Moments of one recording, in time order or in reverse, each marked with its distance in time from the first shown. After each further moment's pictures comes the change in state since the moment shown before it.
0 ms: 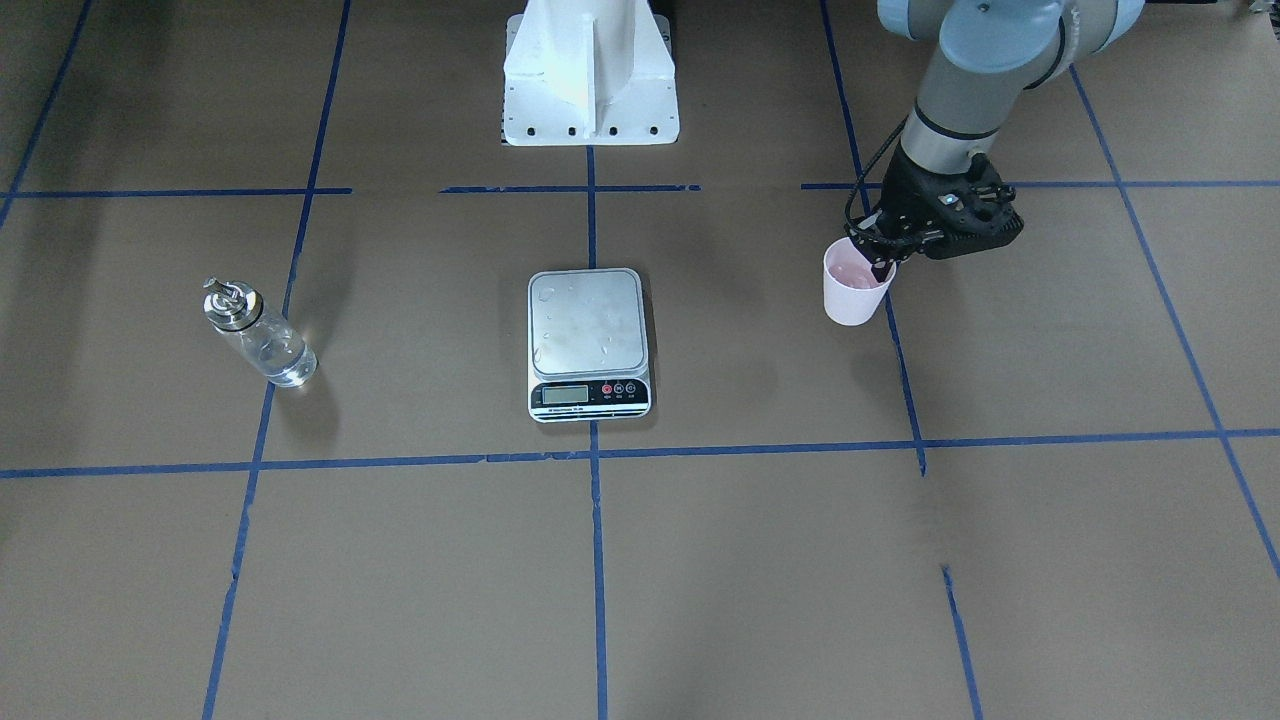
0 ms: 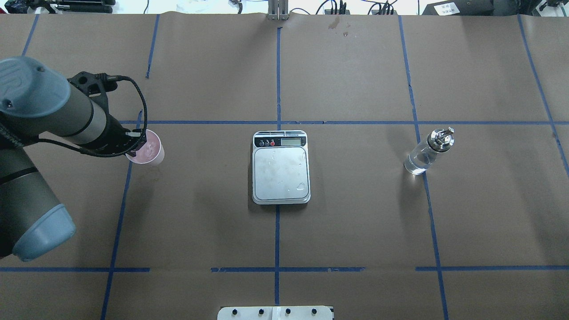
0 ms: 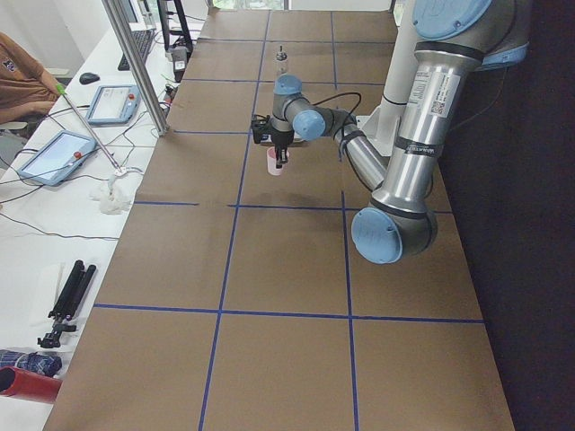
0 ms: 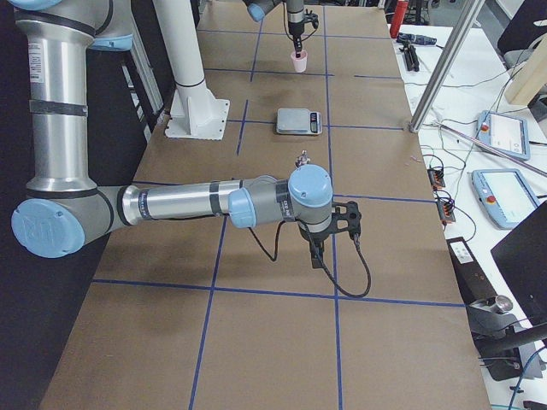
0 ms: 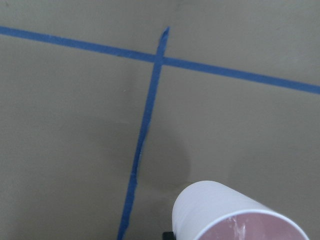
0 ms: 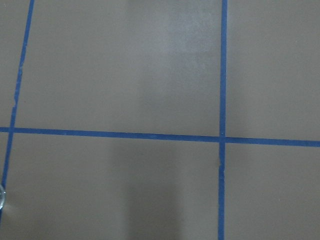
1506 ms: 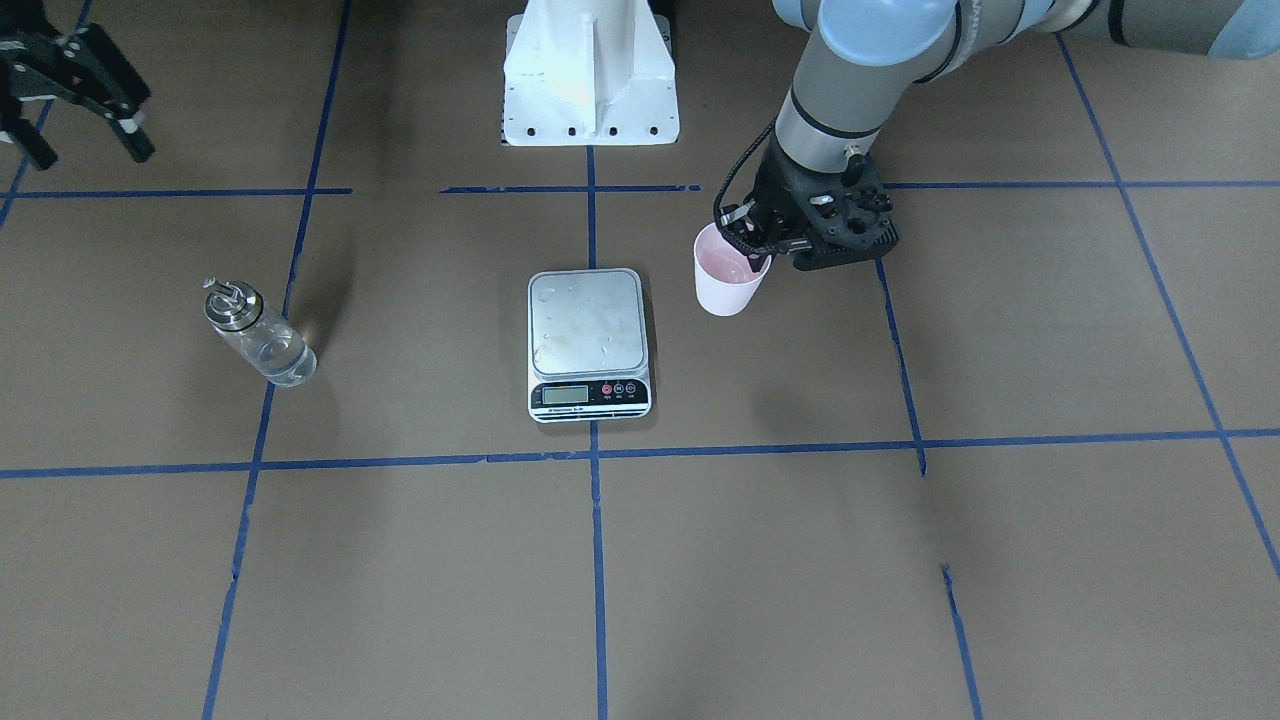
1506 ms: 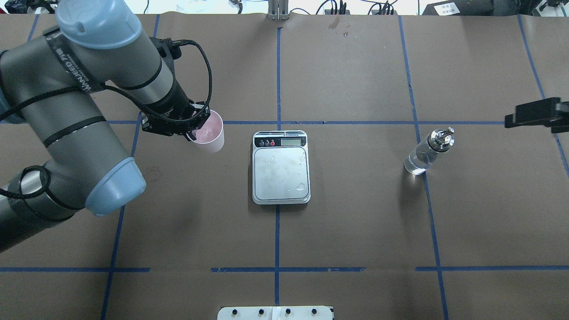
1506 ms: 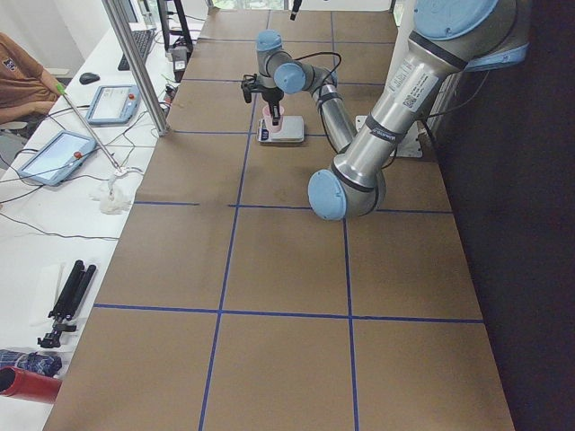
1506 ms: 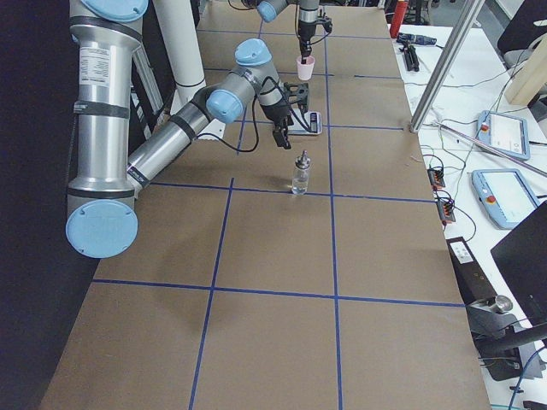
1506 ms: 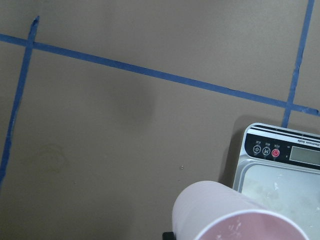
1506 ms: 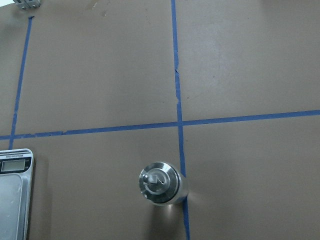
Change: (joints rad) left arm -0.015 -0.354 0.186 0.138 -0.185 -0.032; right arm -0.690 -0.027 0.586 0.074 -0.527 0.921
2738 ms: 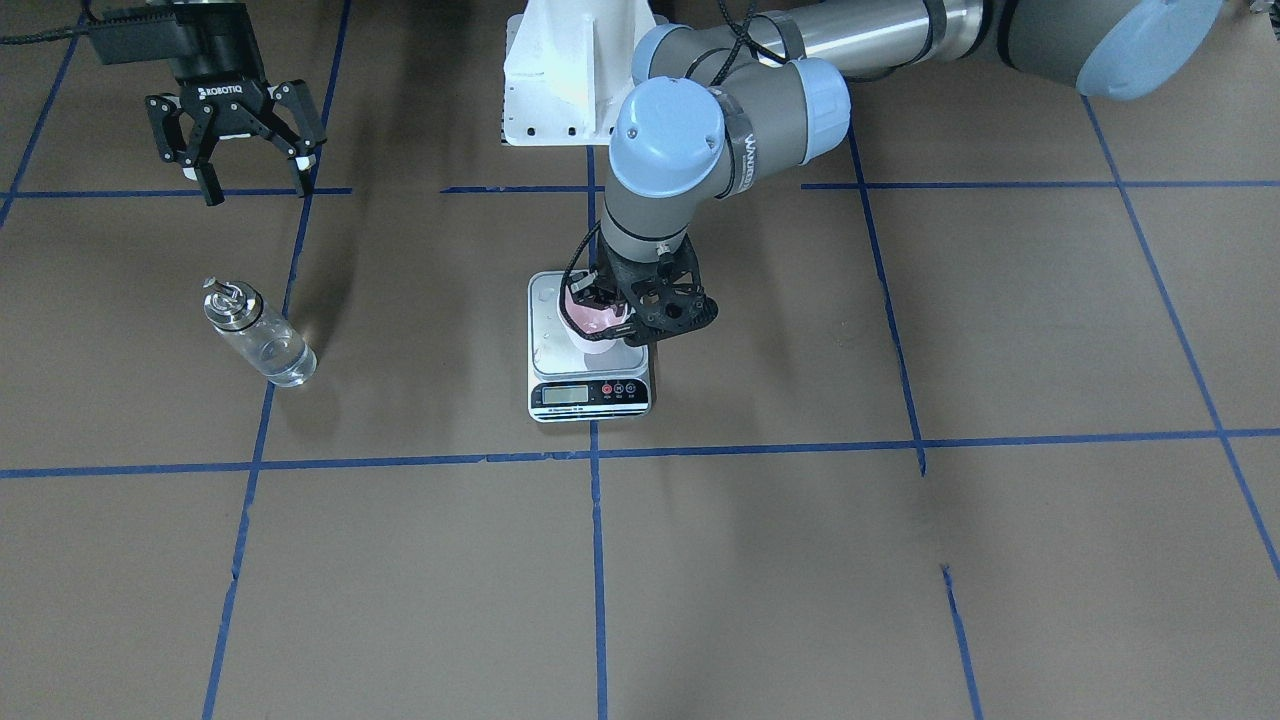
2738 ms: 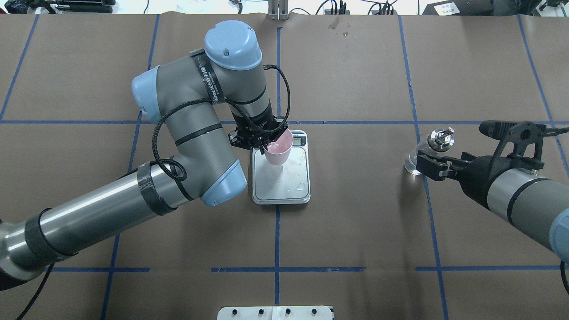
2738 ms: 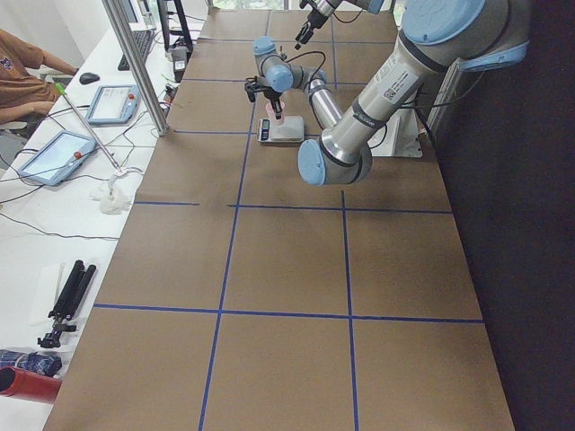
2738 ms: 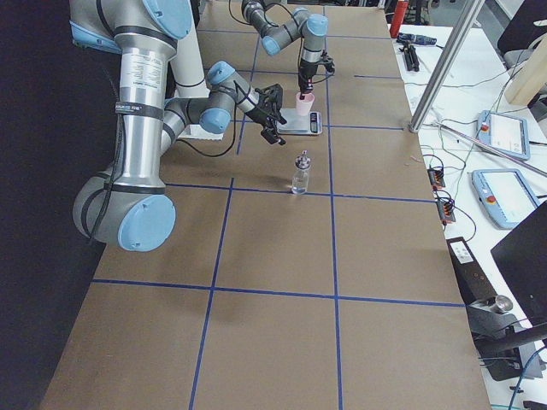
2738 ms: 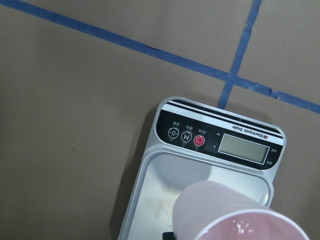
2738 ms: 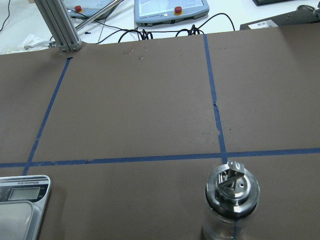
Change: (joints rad) left arm 0.132 -0.224 0.388 -0.188 -0.008 -0.166; right arm -0.490 -0.073 -0.046 0.240 -0.708 0.237
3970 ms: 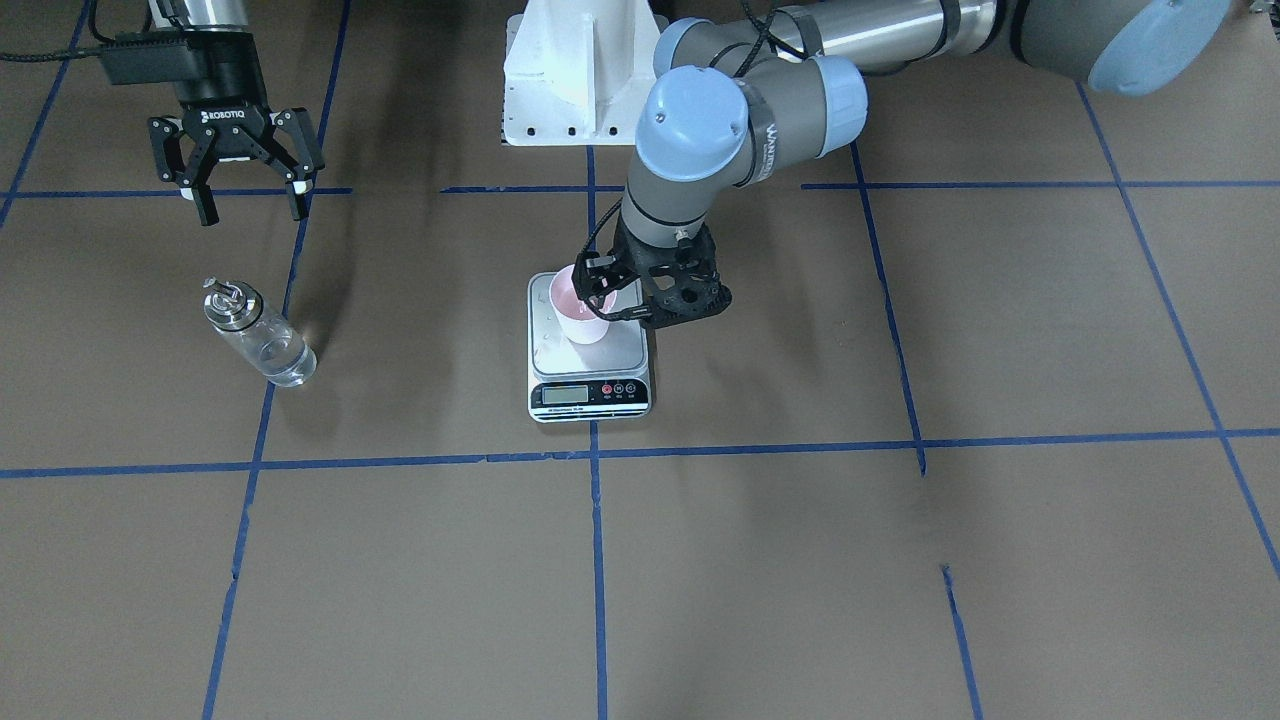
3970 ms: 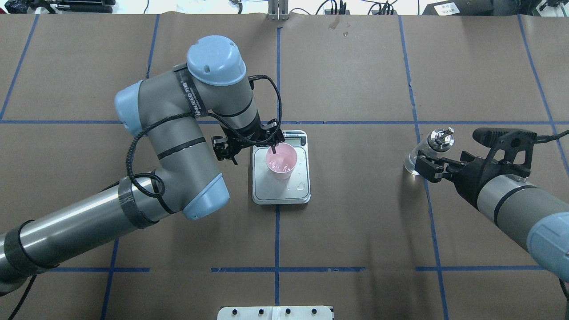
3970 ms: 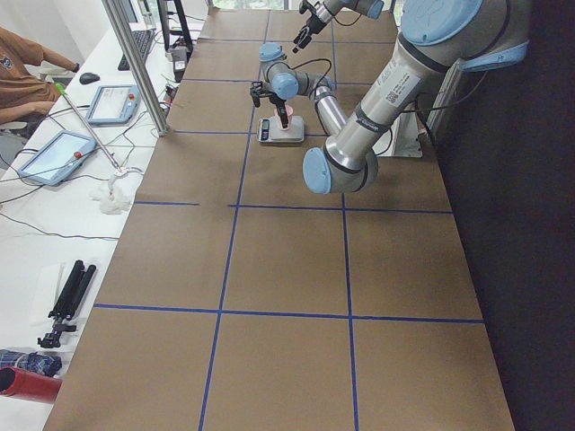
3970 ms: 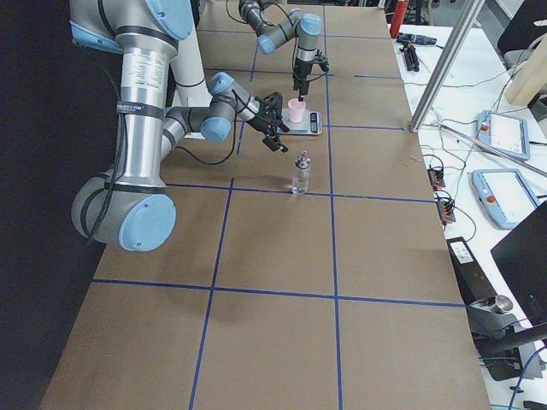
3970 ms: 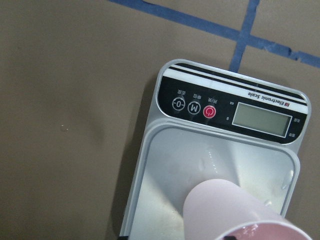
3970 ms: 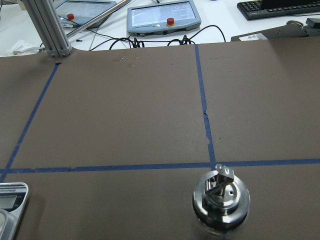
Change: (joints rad) left arm -0.007 0.091 -0.117 -0.005 0.011 0.036; right arm -0.040 -0.003 -0.063 0.033 -0.105 0.001
